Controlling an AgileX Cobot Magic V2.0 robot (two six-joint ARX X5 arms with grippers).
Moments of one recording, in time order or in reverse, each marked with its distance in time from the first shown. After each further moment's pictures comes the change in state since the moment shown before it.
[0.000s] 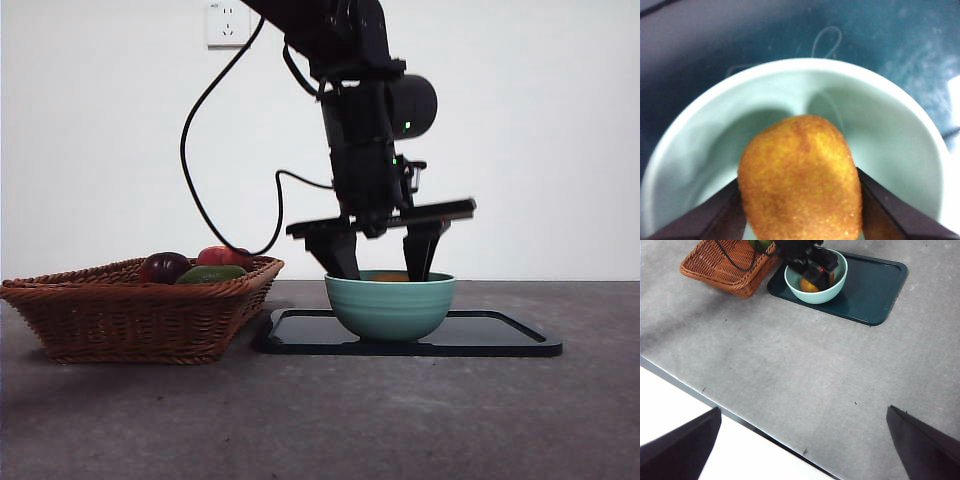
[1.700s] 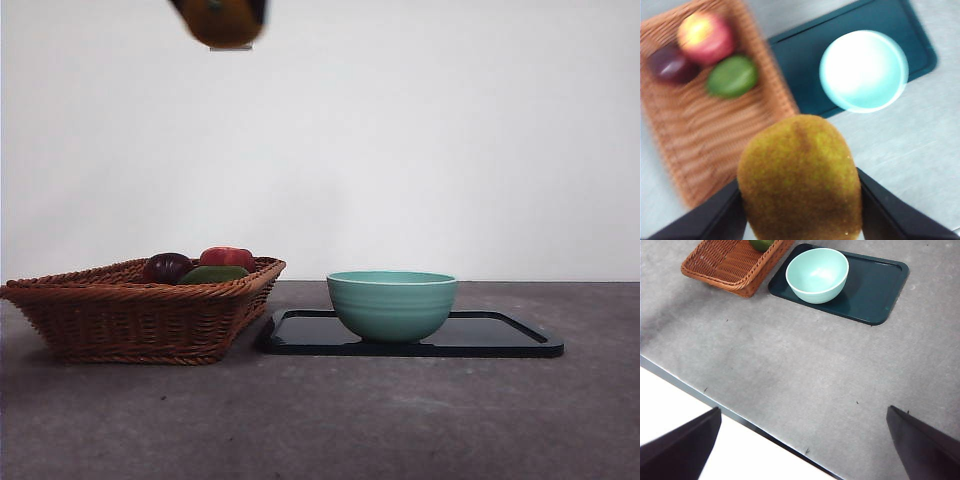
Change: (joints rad) left arm 0.063 -0.710 -0.224 -0.315 -0.159 0.029; right arm 0.000 0.000 0.000 0.000 0.000 0.008
